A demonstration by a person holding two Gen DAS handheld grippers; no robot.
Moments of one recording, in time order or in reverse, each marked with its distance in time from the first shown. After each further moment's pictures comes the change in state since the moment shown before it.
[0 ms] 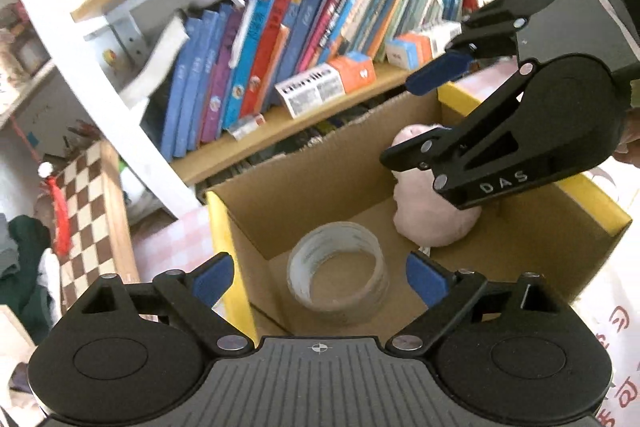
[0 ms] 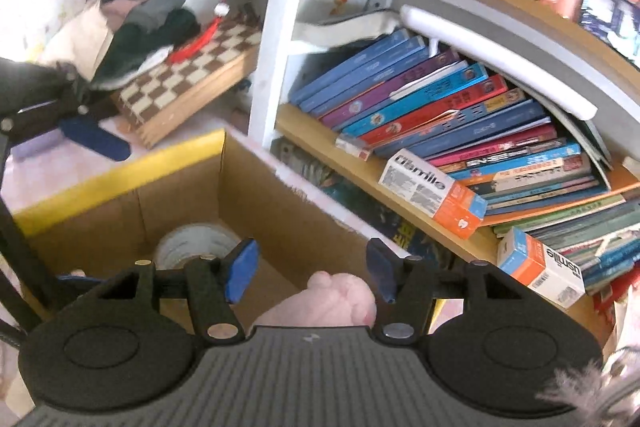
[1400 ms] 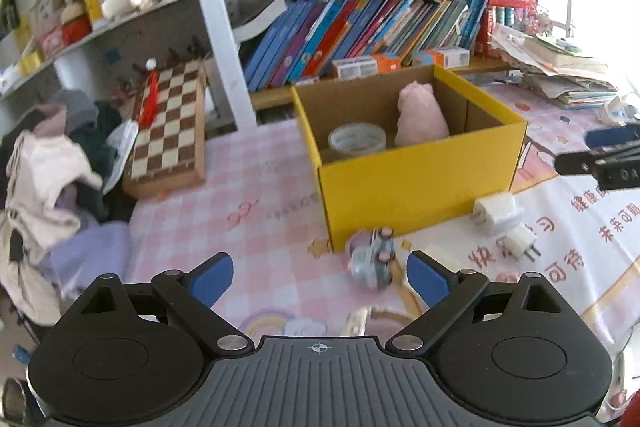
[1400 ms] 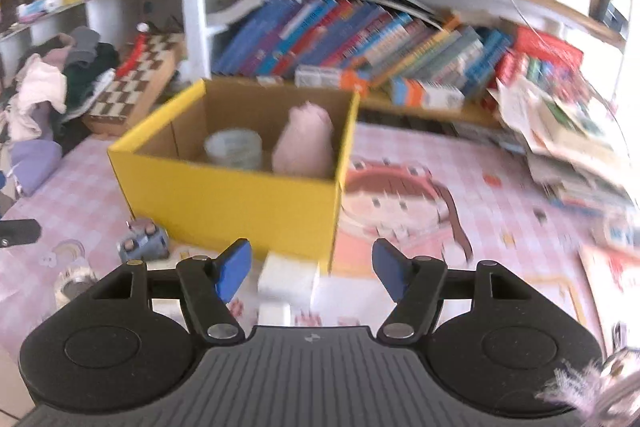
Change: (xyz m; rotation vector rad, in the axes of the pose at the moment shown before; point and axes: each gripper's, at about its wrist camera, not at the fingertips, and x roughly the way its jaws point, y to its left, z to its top) left arm -0.150 0.026 -0.158 -0.234 -0.051 0.018; right arm -0.179 0.118 -0.119 0.444 0.080 -0.305
